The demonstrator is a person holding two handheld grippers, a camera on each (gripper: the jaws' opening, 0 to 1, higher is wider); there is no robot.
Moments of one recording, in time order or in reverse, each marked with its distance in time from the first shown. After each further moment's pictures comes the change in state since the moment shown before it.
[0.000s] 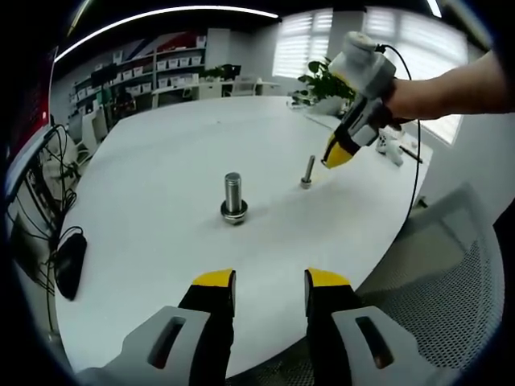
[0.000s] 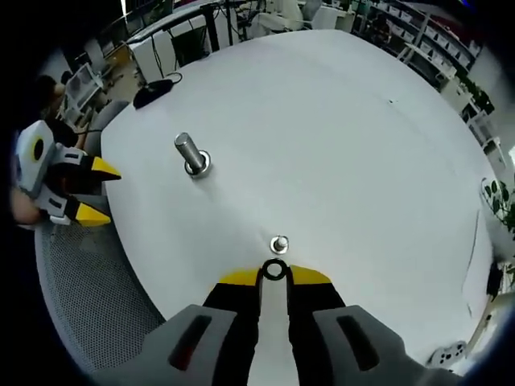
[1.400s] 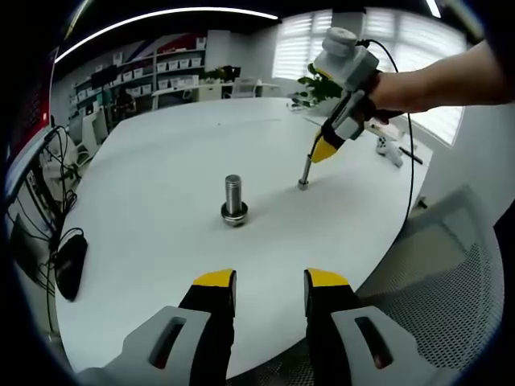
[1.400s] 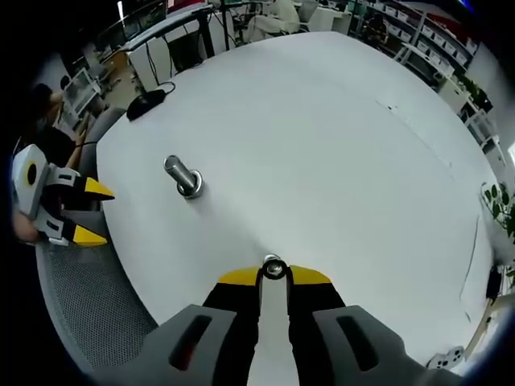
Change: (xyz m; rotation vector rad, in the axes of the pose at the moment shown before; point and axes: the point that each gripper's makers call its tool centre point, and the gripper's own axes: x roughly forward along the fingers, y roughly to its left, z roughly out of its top) left arm -0.001 0.000 0.002 0.002 -0.009 0.001; right arm 0.009 -0.008 0.022 0.004 -0.004 -0.004
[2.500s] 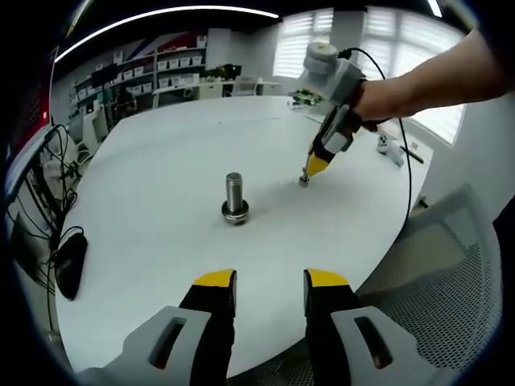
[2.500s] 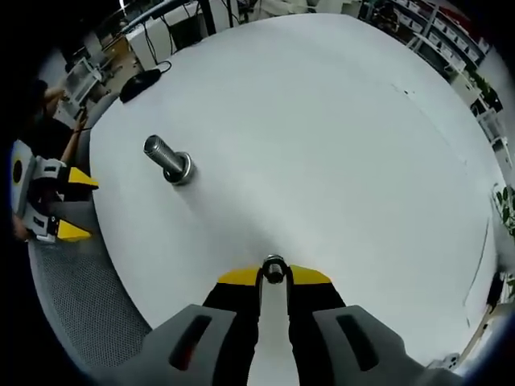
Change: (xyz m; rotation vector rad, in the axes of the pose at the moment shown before) left arm 0.001 0.001 -0.002 -0.004 0.009 0.003; right arm 0.034 -0.002 -0.013 -0.033 0.103 0.024
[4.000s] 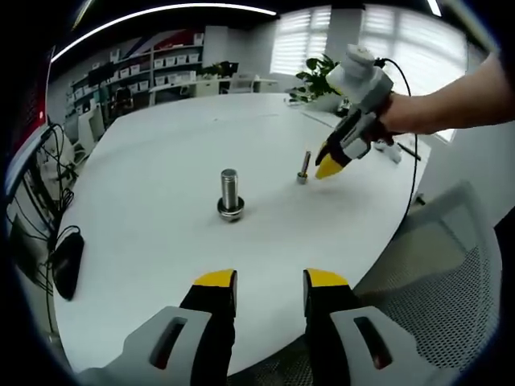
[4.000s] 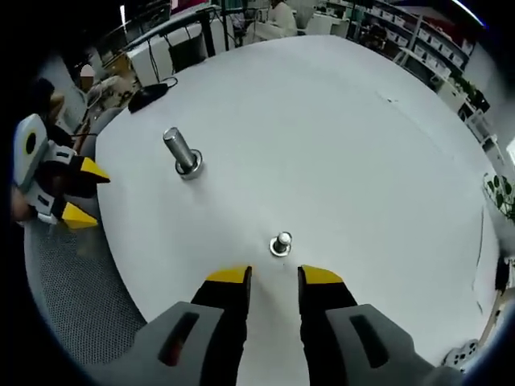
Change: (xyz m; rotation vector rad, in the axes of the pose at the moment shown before) left arm 0.003 -0.004 -0.002 0.006 0.017 -0.018; right arm -0.019 0.008 -0.027 0.037 -0.169 -0.040
